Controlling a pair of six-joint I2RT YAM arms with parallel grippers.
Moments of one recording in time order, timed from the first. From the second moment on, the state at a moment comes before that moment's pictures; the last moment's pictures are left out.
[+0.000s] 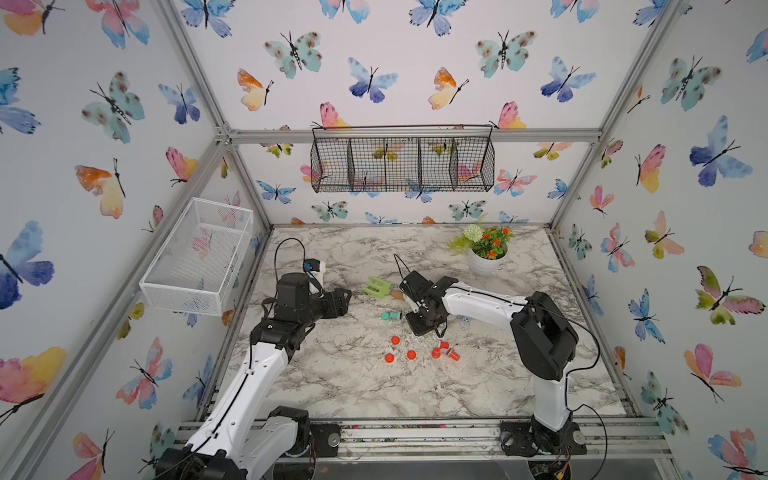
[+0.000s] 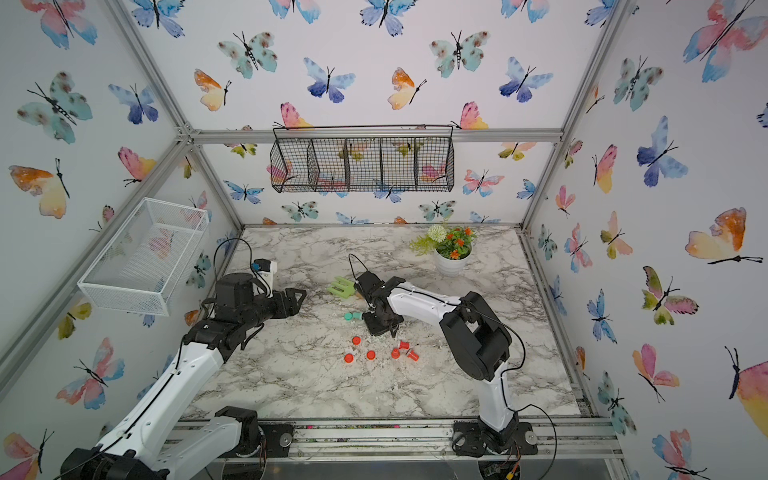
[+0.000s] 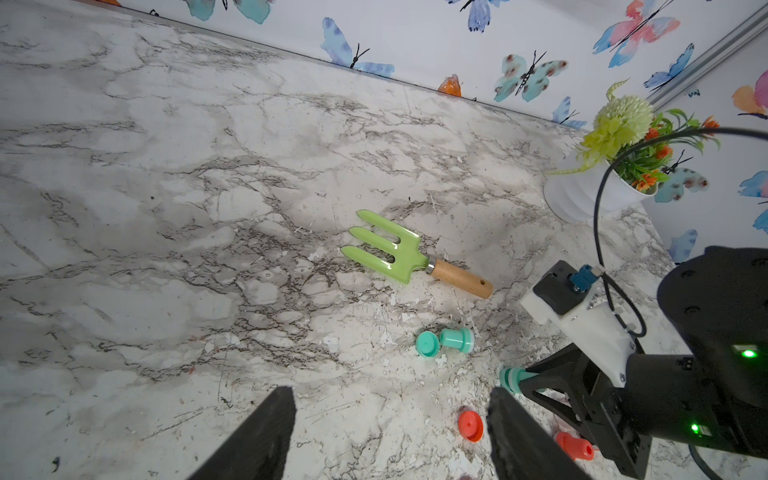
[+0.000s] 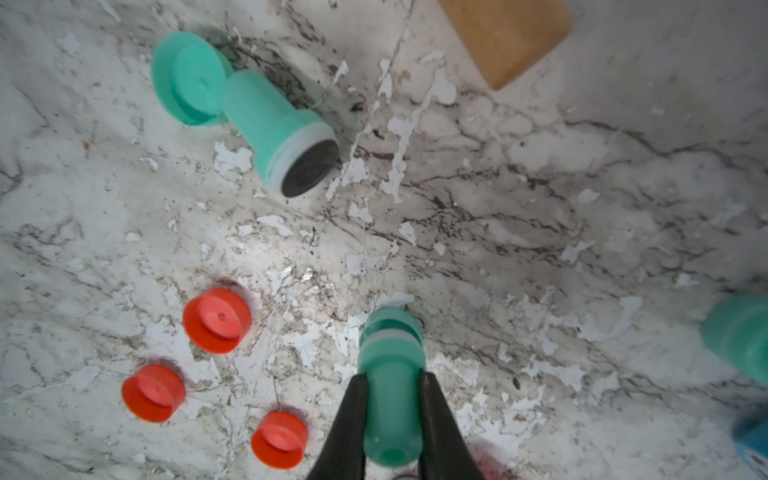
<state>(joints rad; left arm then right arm) -0.19 0.98 0.75 -0.37 0.24 -0.28 0.85 1.97 1.42 -0.81 0.00 0.31</state>
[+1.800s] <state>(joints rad) -0.18 0.99 0.75 -0.37 0.27 -0.28 0.85 2.07 1.59 -1.09 0.08 0.24</state>
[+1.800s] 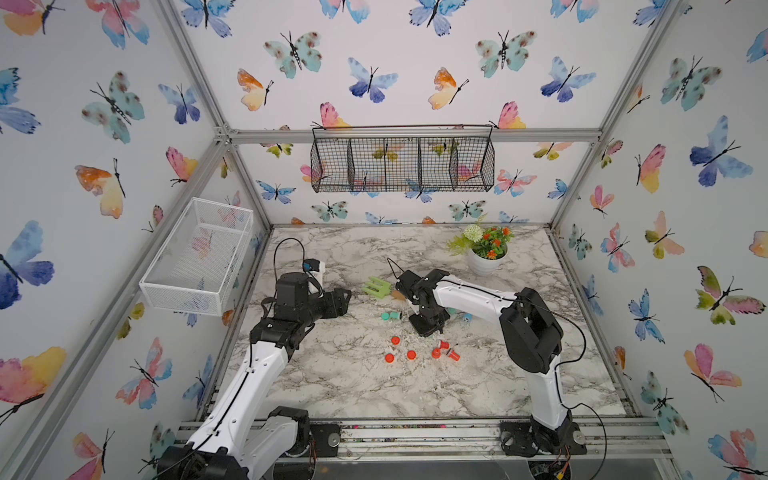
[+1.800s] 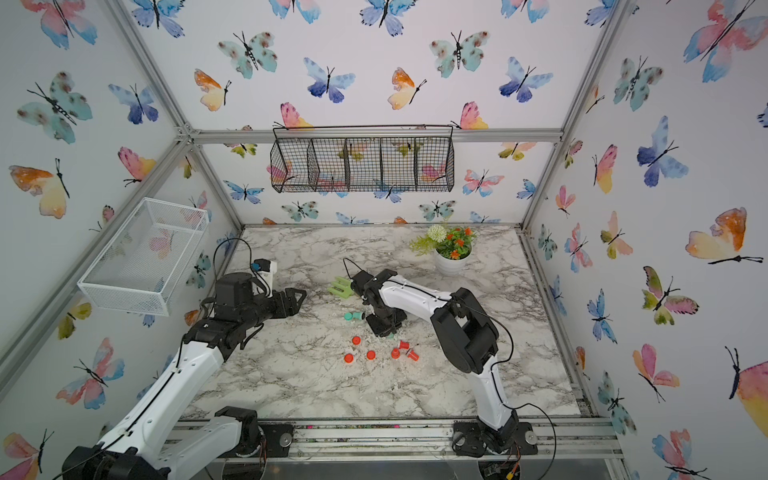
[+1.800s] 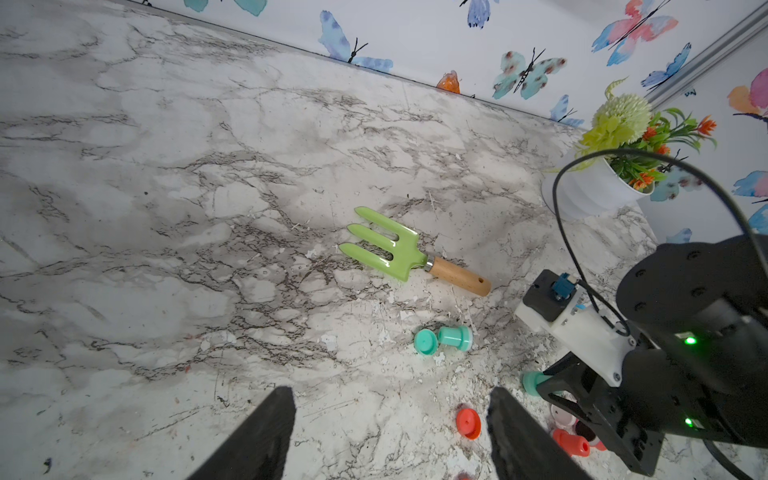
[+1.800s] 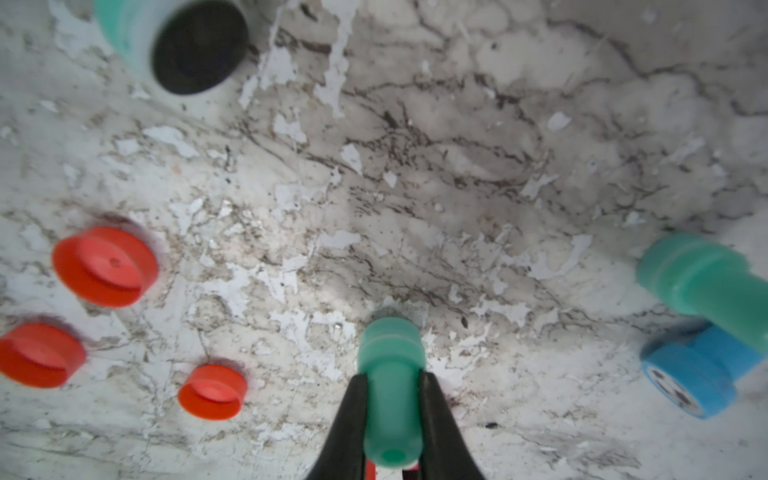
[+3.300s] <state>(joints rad) -0.18 1.00 0.75 -0.37 0.27 -0.28 0.81 2.08 1.57 -1.05 0.04 0.23</state>
